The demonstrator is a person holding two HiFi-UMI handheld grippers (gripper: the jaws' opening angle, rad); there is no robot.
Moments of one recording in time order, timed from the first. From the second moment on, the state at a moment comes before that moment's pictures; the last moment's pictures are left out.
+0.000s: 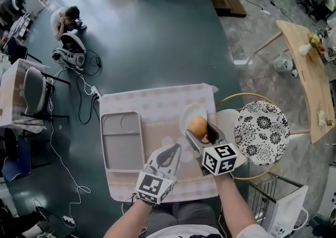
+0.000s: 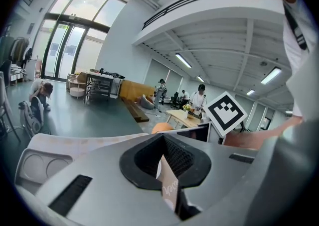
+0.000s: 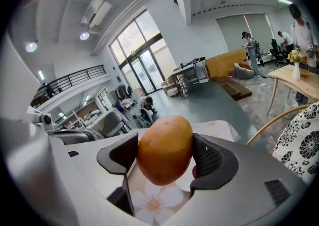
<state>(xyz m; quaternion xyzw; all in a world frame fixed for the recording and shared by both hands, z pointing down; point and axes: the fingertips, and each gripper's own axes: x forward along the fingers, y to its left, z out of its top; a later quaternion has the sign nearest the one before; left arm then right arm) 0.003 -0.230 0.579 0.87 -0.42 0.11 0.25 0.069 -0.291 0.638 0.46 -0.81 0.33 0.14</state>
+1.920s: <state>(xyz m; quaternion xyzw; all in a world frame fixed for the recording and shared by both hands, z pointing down) -0.060 -0.066 0.339 0.92 -0.37 0.02 0.14 -0.009 -0.079 0.331 0.48 -0.86 0.15 -0.02</state>
